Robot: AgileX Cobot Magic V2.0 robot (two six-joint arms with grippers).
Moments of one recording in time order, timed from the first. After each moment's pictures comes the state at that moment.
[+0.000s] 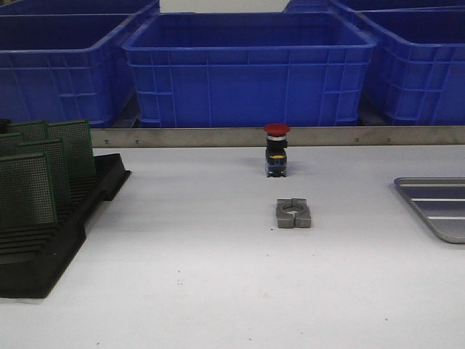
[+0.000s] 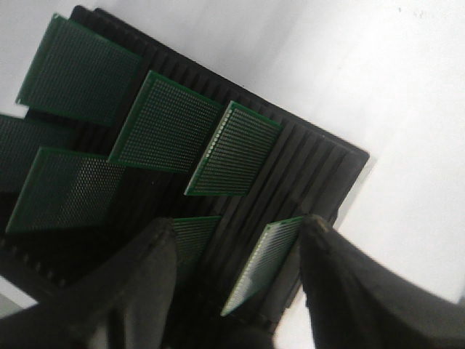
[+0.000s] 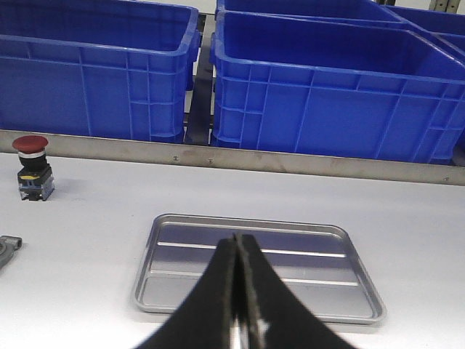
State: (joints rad) left arm 0.02 1.45 -1.22 -0.37 1.12 1.29; right arm -0.07 -0.01 0.03 -0.05 0.08 0.00
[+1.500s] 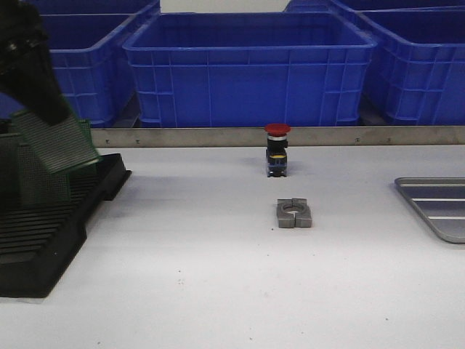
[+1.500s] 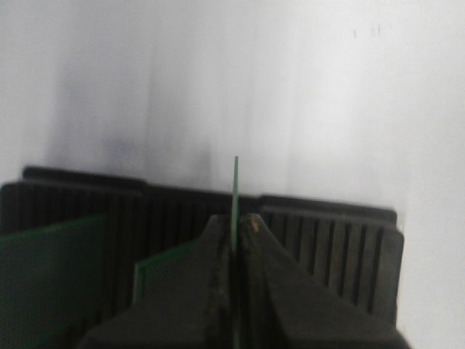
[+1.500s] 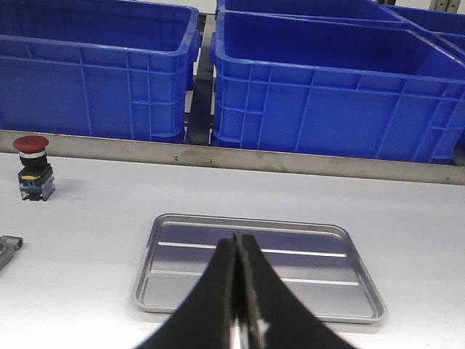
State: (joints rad) left arm -0.10 1.78 -1.48 -0.51 1.21 1.53; right arm -0.07 -0.01 0.03 -0.05 0.08 0.00
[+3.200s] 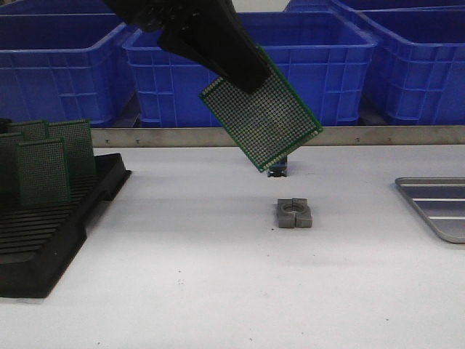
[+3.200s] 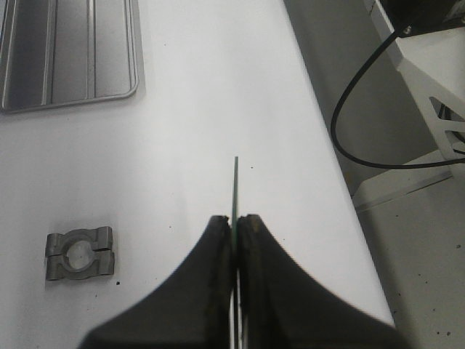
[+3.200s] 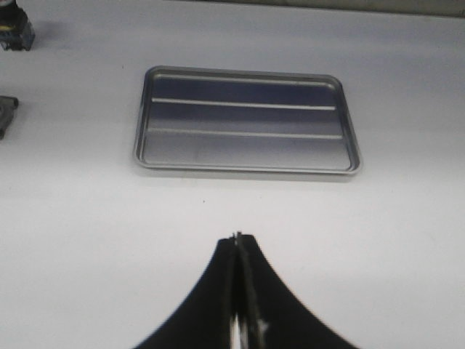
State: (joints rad) left arm -0.48 1.78 -1.50 -0.87 1.22 1.53; right arm -0.07 0.36 -0.46 -0.05 0.75 0.00
